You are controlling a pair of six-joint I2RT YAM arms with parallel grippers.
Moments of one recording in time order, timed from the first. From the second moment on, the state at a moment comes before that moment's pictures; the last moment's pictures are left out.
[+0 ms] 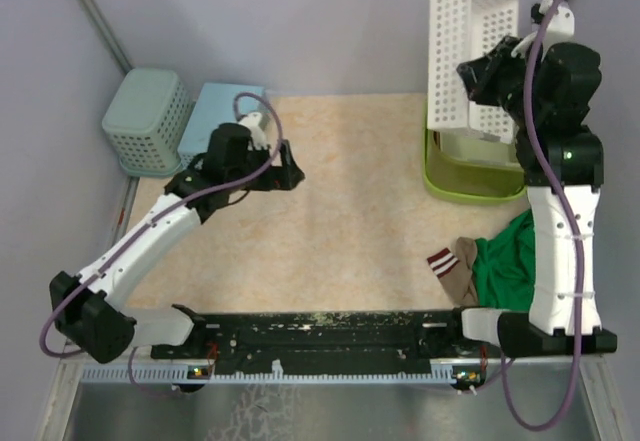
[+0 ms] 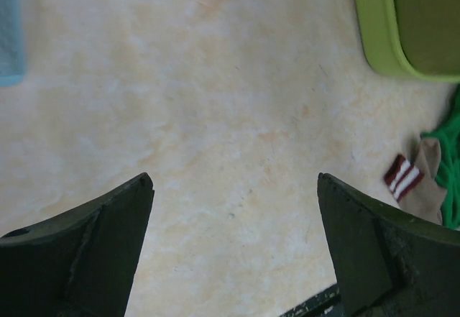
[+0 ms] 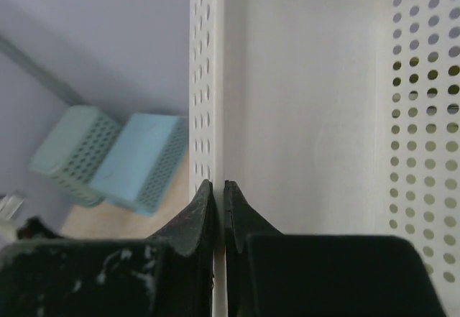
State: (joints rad) left arm -0.59 1.29 1.18 -0.44 0.02 -0.44; right arm 0.04 1.29 1.90 -0.72 -0.17 0.28
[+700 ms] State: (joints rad) left arm -0.21 0.92 1.13 -0.55 -0.15 -0.60; right arm 0.60 1.46 1.10 0.29 -0.41 1.06
